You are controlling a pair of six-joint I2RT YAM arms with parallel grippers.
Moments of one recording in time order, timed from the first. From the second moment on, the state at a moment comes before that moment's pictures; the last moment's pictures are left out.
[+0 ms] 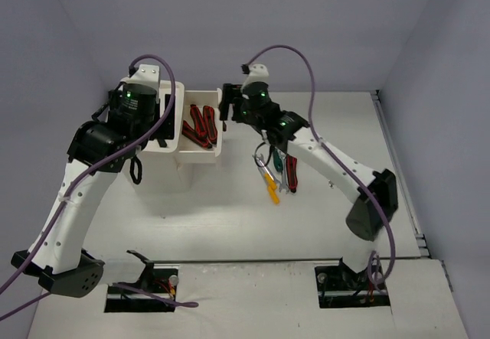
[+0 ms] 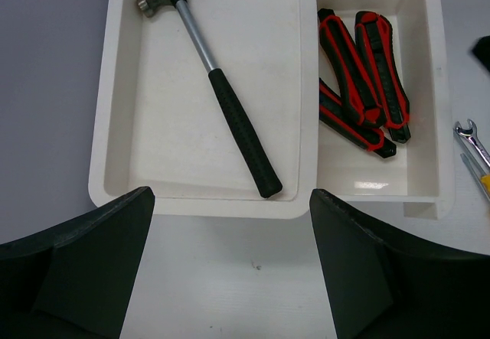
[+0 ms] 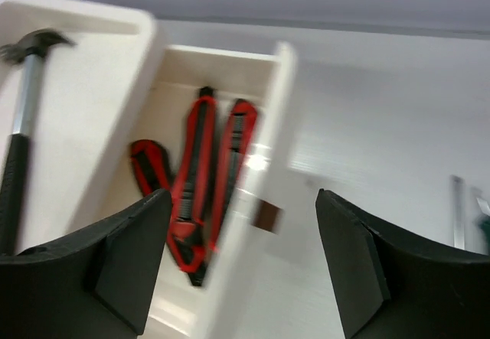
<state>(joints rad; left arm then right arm) -0.49 1.27 1.82 -1.14 -0.53 -0.17 0.75 1.80 1.70 -0.25 0.26 0.44</state>
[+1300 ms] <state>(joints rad) -0.49 1.35 1.82 -1.14 -0.46 -0.17 0.43 1.76 0.94 -0.17 0.32 0.49</state>
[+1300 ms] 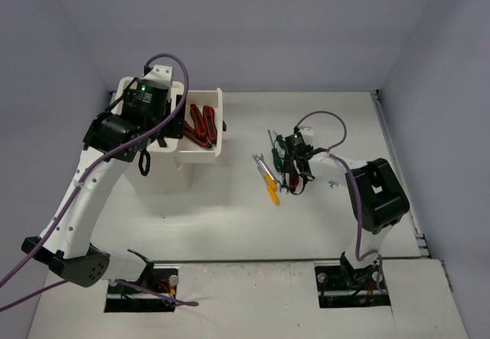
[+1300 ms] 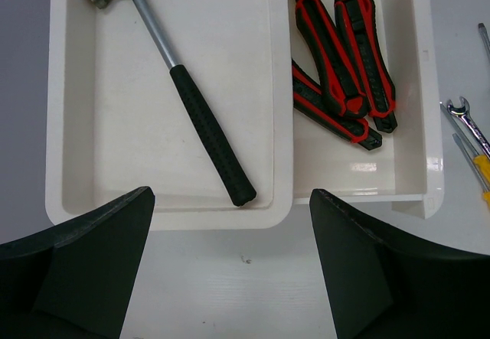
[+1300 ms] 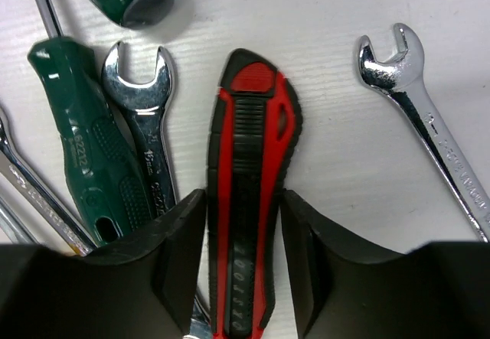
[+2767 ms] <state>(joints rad) -0.13 1.46 1.99 -1.15 -0.41 -0.16 0.79 2.03 1.95 -0.19 0.18 0.49</state>
